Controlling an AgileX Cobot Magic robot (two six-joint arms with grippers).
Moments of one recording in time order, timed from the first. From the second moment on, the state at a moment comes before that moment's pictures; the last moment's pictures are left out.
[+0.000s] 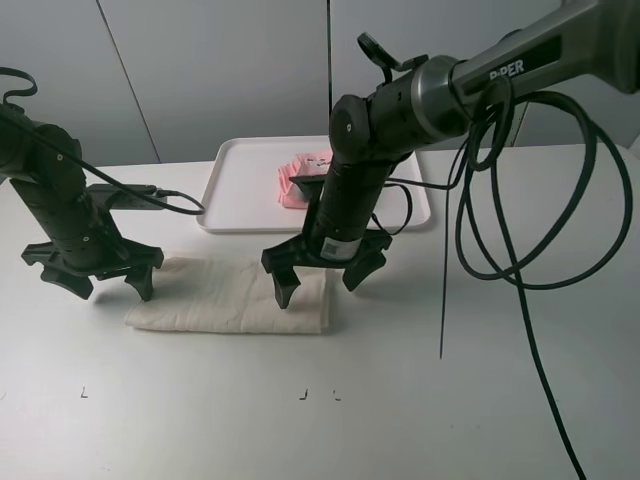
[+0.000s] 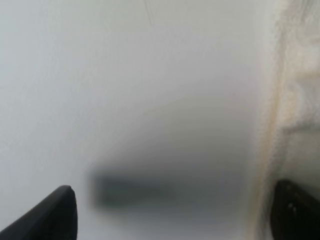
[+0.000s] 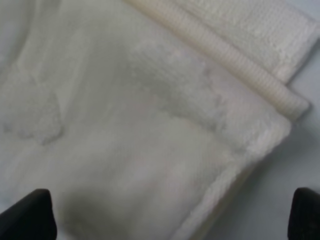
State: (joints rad) left arm -0.18 1.97 -1.01 0.13 0.65 -0.27; right arm 0.66 2.19 -1.40 0.33 0.81 0.02
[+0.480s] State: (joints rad) left arm -0.18 1.97 -1.01 0.13 0.65 -0.27; right arm 0.67 2.21 -1.41 0.33 0.82 0.02
